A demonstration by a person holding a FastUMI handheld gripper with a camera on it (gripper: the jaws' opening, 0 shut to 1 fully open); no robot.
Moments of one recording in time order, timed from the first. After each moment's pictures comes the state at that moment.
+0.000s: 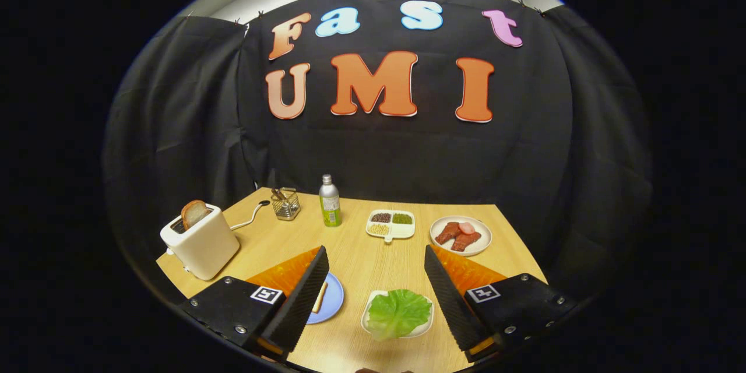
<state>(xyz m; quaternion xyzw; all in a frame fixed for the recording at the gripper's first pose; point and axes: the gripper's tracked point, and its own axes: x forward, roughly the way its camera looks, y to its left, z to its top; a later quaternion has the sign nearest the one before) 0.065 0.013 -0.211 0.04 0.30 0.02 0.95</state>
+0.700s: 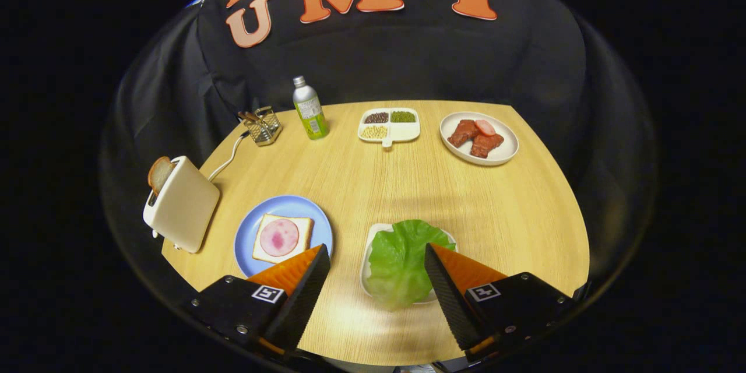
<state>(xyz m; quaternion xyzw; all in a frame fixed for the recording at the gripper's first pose) 0.040 0.015 -0.355 0.08 0.53 0.02 0.85</state>
